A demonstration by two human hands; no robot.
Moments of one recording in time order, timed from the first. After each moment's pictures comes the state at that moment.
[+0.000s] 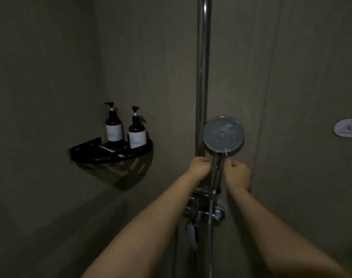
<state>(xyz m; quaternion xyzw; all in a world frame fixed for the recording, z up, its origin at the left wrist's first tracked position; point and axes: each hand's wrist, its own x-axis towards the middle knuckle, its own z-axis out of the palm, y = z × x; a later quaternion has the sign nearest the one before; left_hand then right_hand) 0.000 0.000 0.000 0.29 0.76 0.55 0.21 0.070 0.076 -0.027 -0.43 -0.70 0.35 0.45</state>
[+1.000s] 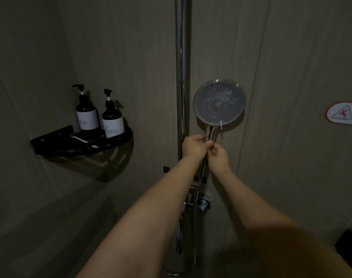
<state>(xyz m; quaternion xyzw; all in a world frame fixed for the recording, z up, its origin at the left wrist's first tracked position) -0.001 0.057 0.009 0.23 0.72 0.64 0.15 0.038 0.116 -0.040 -0.22 -0.68 0.56 0.41</state>
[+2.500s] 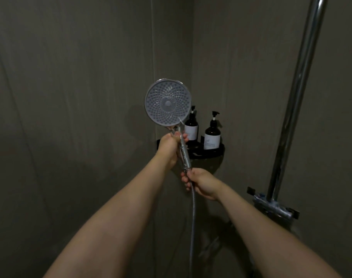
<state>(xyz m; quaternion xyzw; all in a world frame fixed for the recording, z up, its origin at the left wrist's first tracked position) -0.091 -0.243 0.075 0.09 0.54 0.84 0.02 -0.043 -0.138 -0.004 0.06 -0.69 0.72 -0.08</state>
